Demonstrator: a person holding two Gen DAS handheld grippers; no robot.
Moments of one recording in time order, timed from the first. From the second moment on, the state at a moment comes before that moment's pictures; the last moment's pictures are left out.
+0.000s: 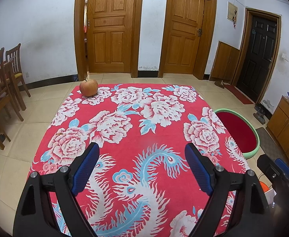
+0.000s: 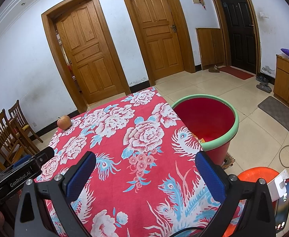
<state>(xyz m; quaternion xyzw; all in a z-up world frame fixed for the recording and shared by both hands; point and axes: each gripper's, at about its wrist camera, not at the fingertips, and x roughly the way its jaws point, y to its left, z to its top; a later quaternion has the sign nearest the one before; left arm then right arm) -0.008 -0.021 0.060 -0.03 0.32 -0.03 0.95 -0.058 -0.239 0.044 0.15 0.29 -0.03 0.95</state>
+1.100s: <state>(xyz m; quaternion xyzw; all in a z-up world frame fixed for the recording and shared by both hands) -0.011 -0.023 0.059 -0.03 0.32 -0.03 0.95 -0.059 -0.238 0.045 0.15 0.29 -0.03 0.94</state>
